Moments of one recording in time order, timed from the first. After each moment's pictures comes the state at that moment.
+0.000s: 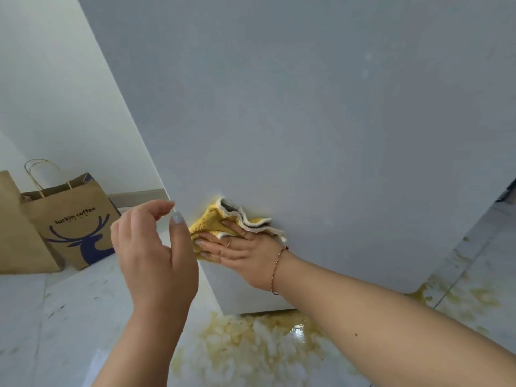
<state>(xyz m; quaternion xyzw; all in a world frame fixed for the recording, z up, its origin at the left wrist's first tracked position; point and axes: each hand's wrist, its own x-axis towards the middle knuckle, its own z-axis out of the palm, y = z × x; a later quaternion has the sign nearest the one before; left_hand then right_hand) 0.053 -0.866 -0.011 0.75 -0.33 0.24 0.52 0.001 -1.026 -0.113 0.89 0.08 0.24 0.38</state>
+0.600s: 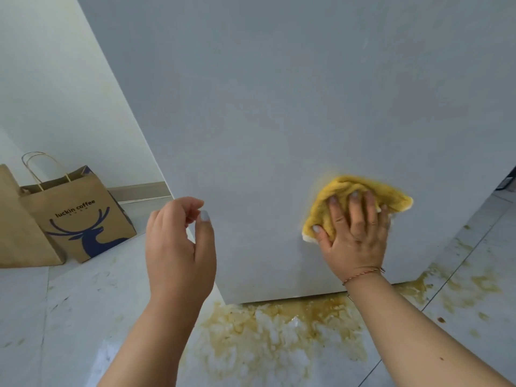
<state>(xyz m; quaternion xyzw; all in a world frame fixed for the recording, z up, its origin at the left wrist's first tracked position) 0.037 -0.868 -0.021 0.77 -0.38 0.16 0.48 -0.117 -1.084 -0.153 0.78 -0.36 0.47 0.23</state>
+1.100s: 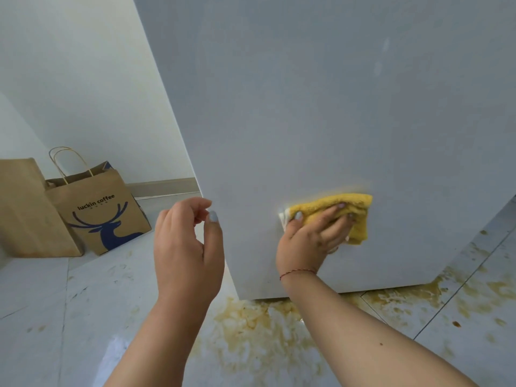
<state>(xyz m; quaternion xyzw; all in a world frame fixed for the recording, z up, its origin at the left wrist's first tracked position) 0.049 -0.841 -0.018 0.77 -0.38 0.17 0.49 0.003 -0.989 -0.130 0.61 -0.58 0.51 -0.16</state>
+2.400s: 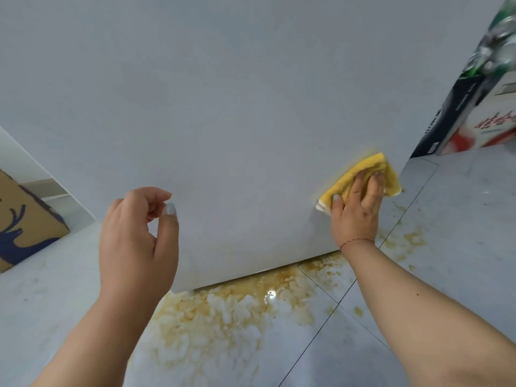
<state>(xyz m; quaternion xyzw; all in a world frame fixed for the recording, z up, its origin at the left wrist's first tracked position) -0.006 -0.902 -0.043 0.76 -0.46 0.10 0.45 -0.222 -1.154 -0.198 0.72 -0.55 0.42 0.01</state>
